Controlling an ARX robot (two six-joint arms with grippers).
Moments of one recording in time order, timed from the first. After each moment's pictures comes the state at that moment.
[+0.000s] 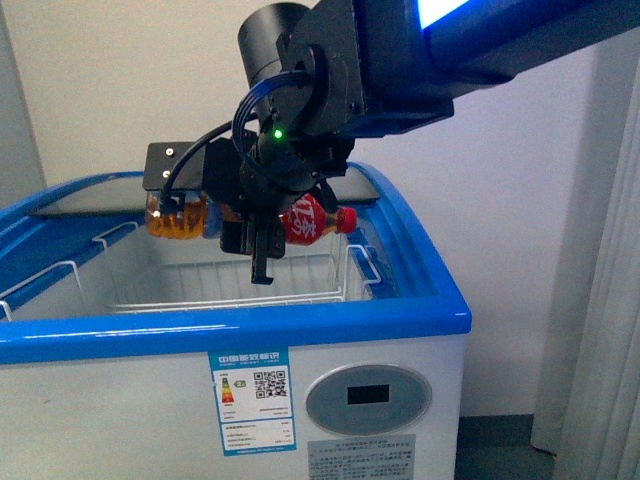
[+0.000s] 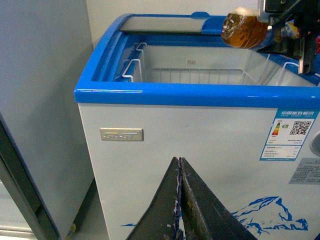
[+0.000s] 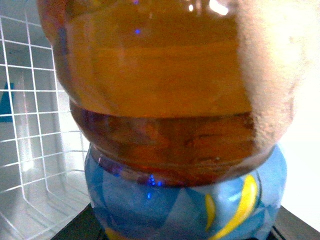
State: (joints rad) left arm 0.00 0.01 0.02 0.00 0.00 0.00; right arm 0.52 2.34 2.19 -0.24 0.01 -1.27
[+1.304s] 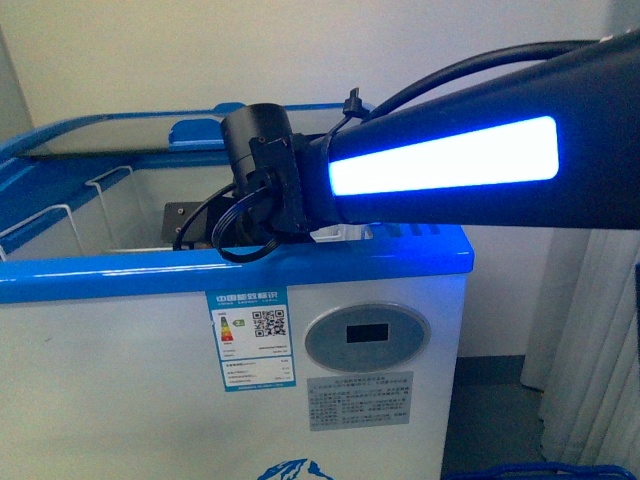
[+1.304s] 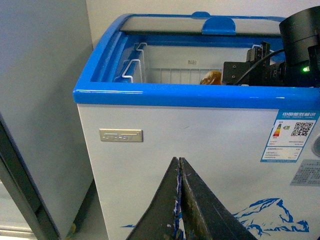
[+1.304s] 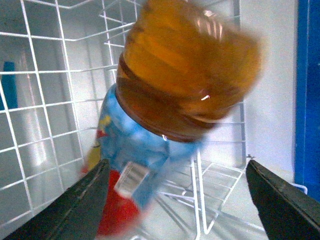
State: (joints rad) left arm 0.00 0.01 0.02 0.00 0.00 0.00; right arm 0.52 2.77 2.55 -0.26 0.12 -1.23
